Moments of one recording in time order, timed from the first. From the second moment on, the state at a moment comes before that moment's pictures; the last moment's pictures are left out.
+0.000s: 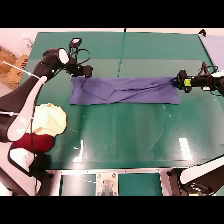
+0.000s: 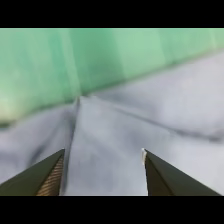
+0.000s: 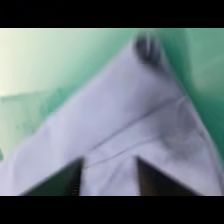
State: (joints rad) left arm -0.26 -1.82 1.73 1.33 -0.85 -1.52; right arm -0.41 -1.83 1.48 -0.74 0.93 1.45
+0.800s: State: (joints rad) left arm -0.13 -1.85 1.86 1.23 -1.17 -1.52; right arm -0.57 -2.00 1.68 -0.82 1.22 1.30
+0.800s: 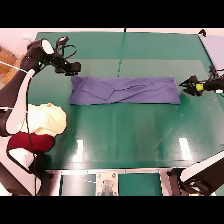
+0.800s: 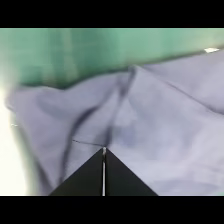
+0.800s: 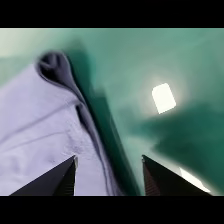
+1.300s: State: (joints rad) left arm -0.27 -1.90 1.86 1.09 -1.08 -1.50; right arm -0.49 -2.09 1.76 -0.75 1.33 1.26
